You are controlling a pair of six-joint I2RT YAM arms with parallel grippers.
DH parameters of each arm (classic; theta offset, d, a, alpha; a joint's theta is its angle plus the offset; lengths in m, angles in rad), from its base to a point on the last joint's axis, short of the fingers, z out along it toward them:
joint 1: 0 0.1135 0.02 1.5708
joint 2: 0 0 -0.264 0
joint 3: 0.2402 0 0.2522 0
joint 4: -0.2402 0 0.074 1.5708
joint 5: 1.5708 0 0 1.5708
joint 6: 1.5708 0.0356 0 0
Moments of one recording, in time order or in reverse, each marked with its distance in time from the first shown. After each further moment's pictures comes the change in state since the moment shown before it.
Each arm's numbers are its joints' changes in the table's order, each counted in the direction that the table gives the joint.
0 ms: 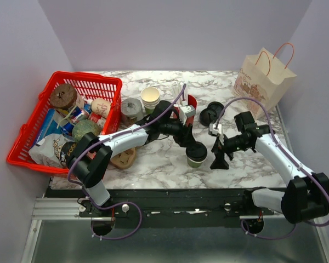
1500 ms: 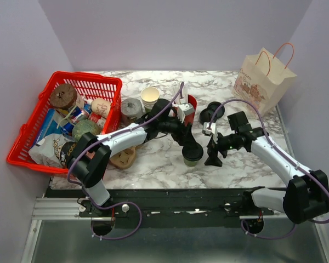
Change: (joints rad) left arm 0.024 -0.003 0.014 -0.021 -0.027 0.016; right arm 0.109 0.013 -0.084 0.279 0.113 0.126
